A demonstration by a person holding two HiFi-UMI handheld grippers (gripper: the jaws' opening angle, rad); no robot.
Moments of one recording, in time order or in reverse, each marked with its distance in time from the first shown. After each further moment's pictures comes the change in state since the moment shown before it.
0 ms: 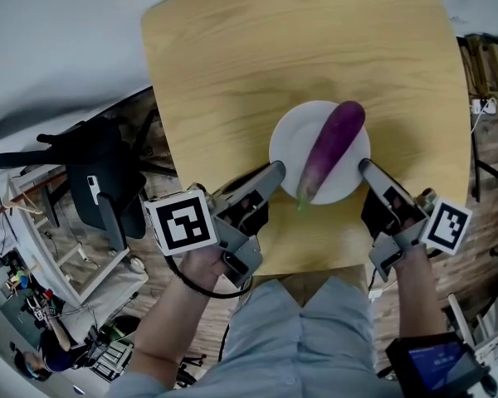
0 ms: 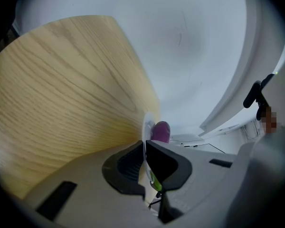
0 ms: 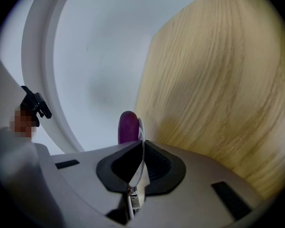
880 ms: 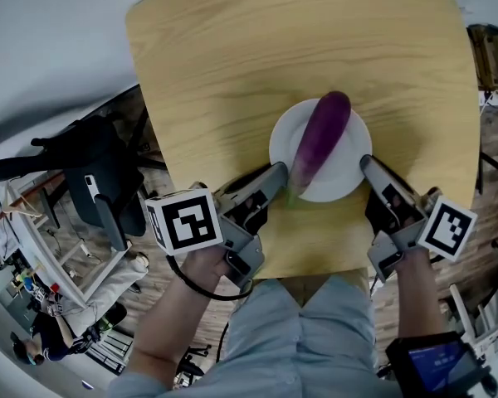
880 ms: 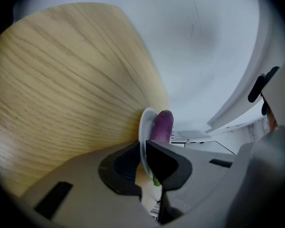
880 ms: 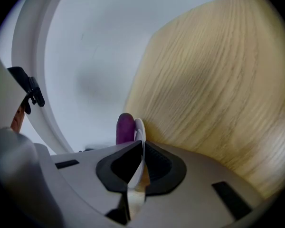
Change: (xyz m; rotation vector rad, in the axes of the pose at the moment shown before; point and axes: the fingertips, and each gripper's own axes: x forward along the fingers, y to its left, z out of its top) left arm 0.015 0.030 -0.002 0.000 0.074 0.090; right arm 0.014 -0.020 0.005 -0.068 0.027 -0.152
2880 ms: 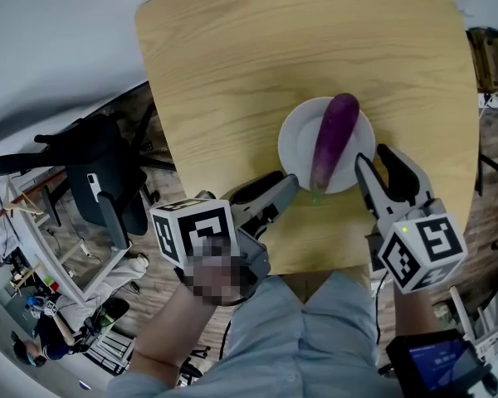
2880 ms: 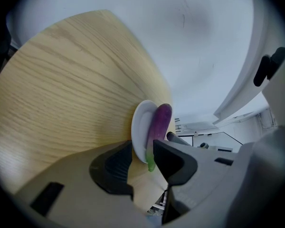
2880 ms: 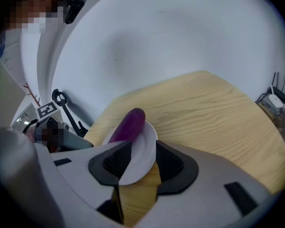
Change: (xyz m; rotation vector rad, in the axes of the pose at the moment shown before) left arm -0.009 -0.010 -0.018 0.077 0.047 0.070; right arm 0.001 0.021 0.005 -0.728 0.013 -0.368
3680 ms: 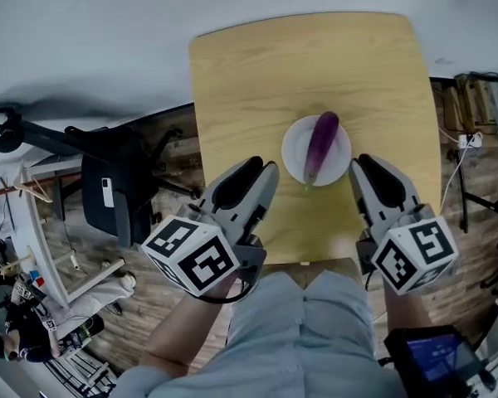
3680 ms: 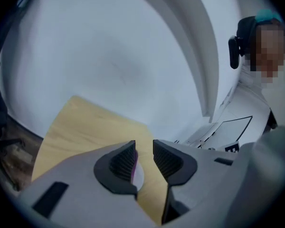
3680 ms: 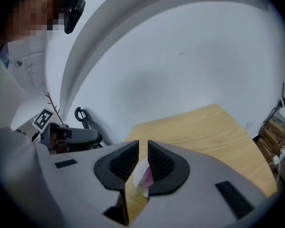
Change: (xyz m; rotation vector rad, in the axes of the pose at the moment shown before) left arm -0.129 -0.113 0.025 0.455 -0.496 -0.010; right arm -0.100 0.088 0.067 -0.075 -0.243 0.130
